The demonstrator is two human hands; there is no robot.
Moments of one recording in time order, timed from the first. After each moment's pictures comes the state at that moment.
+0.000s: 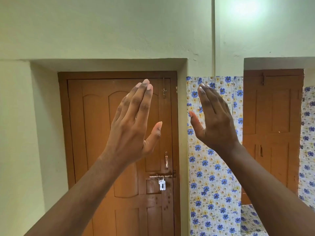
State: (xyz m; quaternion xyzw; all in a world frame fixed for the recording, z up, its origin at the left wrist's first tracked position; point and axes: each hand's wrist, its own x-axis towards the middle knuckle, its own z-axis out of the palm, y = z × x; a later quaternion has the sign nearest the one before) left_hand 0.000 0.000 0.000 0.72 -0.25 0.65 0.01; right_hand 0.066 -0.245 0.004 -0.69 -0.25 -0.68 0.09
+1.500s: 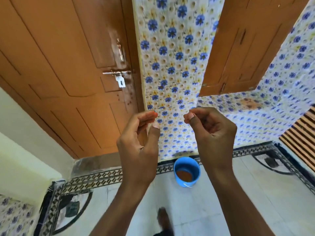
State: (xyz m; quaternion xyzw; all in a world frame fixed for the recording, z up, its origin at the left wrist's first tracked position) left_hand -0.001 -0.251 -0.295 0.72 -0.04 0.26 0.65; right_hand 0.013 -0.400 -0.287 -0.70 0.01 -0.28 0.65
